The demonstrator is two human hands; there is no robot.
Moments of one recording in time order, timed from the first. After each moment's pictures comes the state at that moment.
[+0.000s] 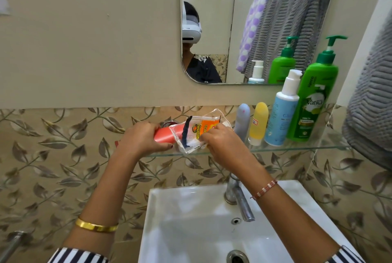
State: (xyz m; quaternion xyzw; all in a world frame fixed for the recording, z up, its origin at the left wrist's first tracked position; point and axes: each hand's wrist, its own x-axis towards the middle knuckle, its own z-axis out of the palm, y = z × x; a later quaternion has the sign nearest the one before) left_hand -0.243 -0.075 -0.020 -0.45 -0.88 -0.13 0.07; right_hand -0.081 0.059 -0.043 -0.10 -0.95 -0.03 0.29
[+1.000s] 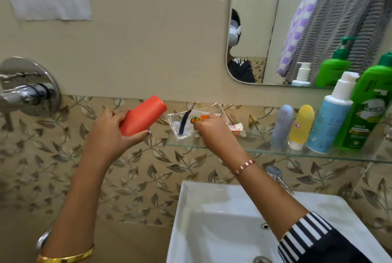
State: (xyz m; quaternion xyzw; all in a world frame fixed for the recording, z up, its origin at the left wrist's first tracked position) left_hand -0.250 -0.216 -0.014 -0.28 -0.88 -0.30 0.23; right_hand -0.167 0.004 -0.034 -0.03 -0.95 -0.06 0.32
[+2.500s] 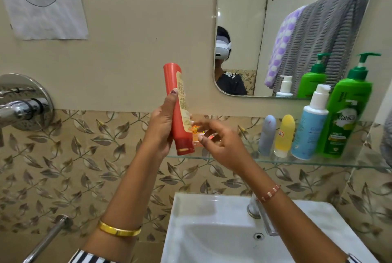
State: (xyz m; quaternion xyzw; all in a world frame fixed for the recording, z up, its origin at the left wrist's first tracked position) left_hand -0.183 -0.120 0.030 -0.26 -0.50 -0.81 -0.17; right_hand -0.094 -0.004 -0.007 0.01 -0.87 0.34 0.37
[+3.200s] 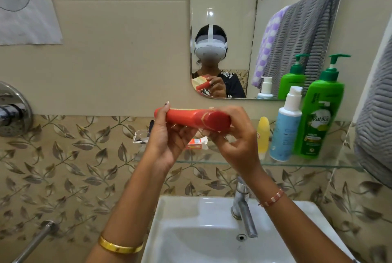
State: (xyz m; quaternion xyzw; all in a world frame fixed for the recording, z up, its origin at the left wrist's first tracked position) left_hand -0.144 -0.073 0.026 -0.18 -0.33 -0.87 -0.31; right_hand -0.047 0.038 0.007 0.09 -0.76 0.27 0.59
